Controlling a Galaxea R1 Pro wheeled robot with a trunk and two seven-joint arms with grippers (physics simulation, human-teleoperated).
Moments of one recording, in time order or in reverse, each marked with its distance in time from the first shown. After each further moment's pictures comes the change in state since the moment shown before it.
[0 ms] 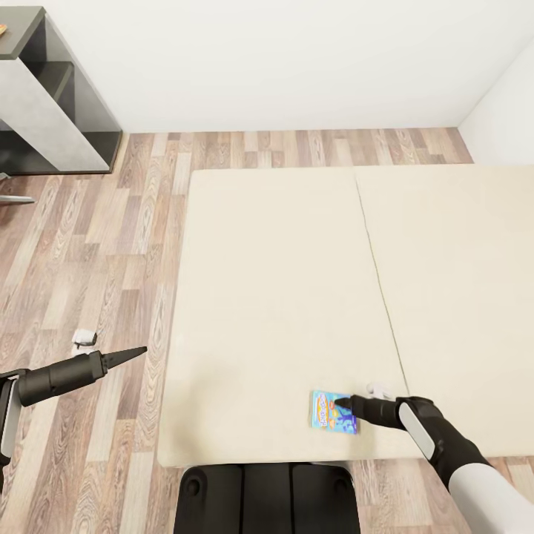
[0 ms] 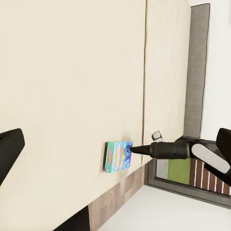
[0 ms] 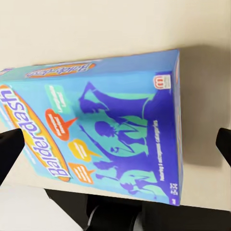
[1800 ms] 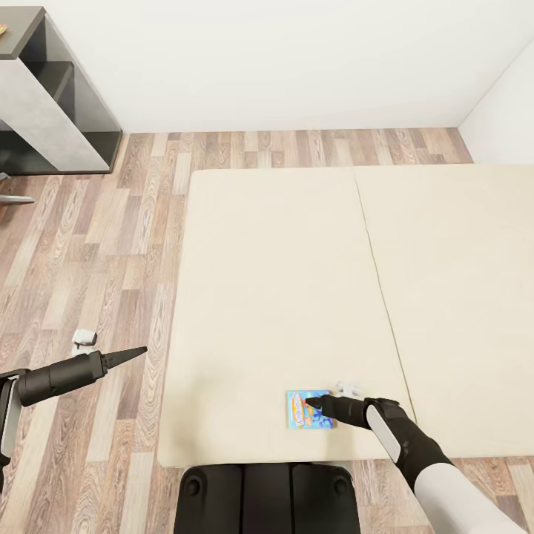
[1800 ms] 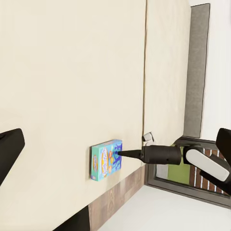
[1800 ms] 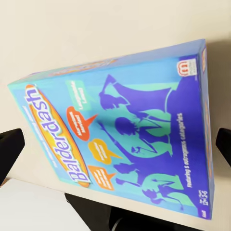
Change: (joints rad) left arm 0.000 0.000 0.000 0.000 0.000 0.000 0.000; right arm 0.000 0.130 0.035 0.006 0.050 -0.096 0.000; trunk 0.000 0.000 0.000
